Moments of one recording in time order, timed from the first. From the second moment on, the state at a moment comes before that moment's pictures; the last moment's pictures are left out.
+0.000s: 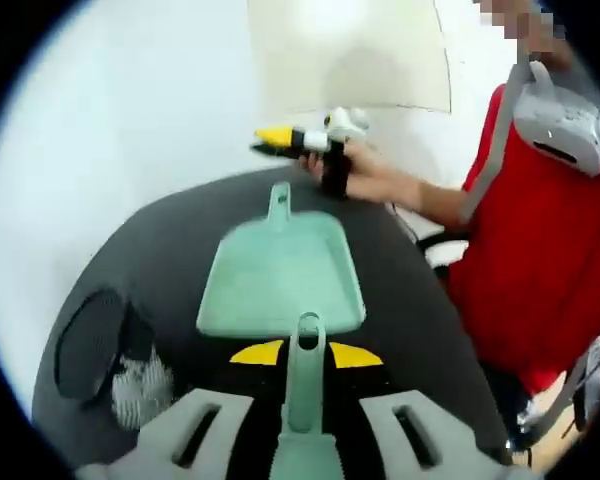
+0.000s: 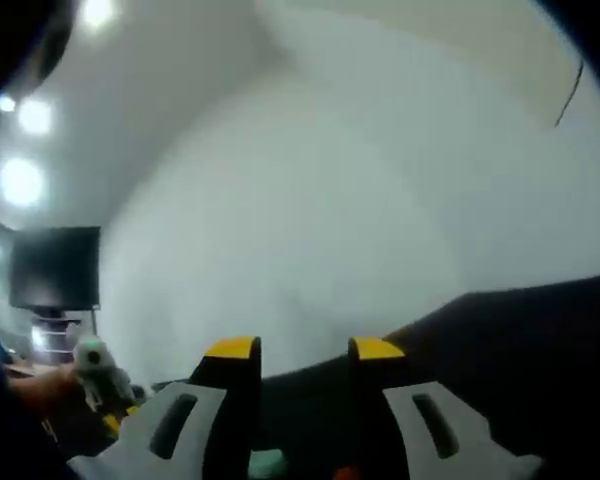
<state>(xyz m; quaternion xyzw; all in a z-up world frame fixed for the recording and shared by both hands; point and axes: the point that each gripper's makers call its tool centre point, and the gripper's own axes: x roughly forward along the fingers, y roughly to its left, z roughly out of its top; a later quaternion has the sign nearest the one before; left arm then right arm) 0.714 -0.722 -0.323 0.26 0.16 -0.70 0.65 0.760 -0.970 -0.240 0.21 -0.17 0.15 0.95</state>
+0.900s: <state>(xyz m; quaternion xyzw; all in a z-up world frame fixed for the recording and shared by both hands) 0.729 -0.817 -0.296 0.20 0.12 -0.71 0.67 0.757 -0.968 -0.236 0.26 -0.18 0.17 0.93</state>
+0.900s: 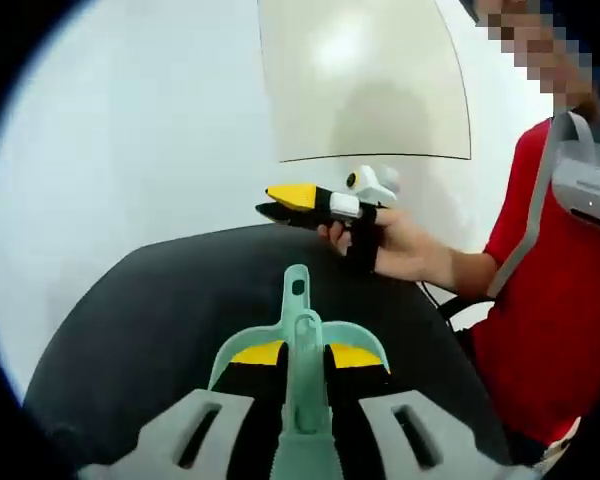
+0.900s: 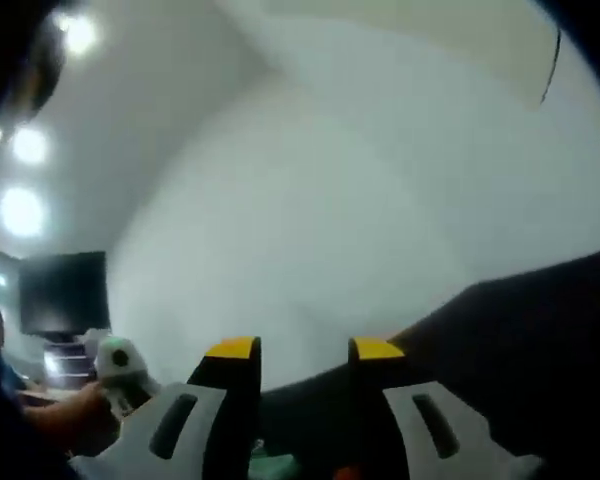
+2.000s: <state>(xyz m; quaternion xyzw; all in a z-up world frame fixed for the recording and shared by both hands) 0.732 -0.889 -0.302 0.20 0.14 -0.71 0.65 0.757 -0.976 -0.238 0.29 -0.19 0.16 0.93</state>
